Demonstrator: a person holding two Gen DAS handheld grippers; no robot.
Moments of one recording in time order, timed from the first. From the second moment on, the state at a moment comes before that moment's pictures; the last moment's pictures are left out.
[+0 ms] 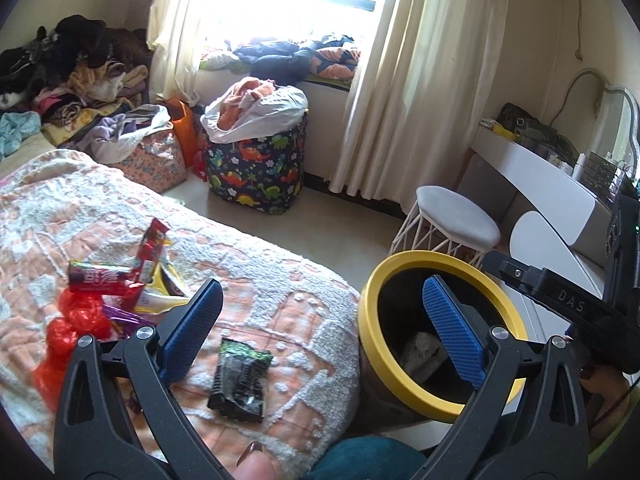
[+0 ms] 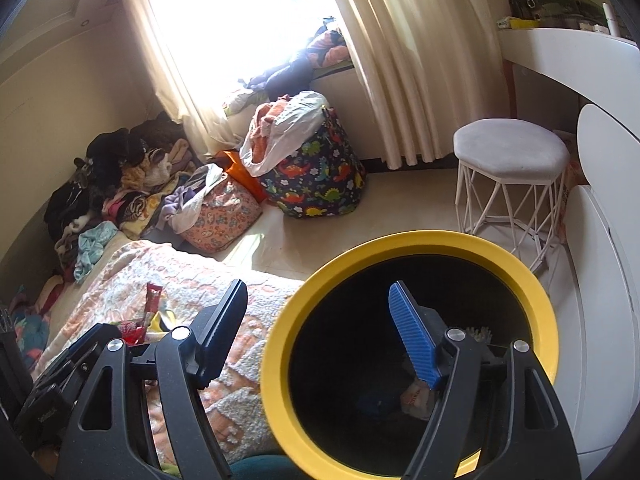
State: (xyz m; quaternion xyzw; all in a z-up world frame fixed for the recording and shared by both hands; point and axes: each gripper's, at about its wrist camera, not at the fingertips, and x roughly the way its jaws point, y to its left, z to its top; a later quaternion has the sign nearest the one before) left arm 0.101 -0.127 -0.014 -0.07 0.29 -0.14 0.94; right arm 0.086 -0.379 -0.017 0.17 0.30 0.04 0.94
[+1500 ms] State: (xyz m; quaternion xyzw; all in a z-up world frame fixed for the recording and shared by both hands) left arm 0.115 0.052 -0.032 -0.17 0.27 0.01 0.95; right arm 0.085 -0.195 -0.044 0.05 0.37 0.14 0.92
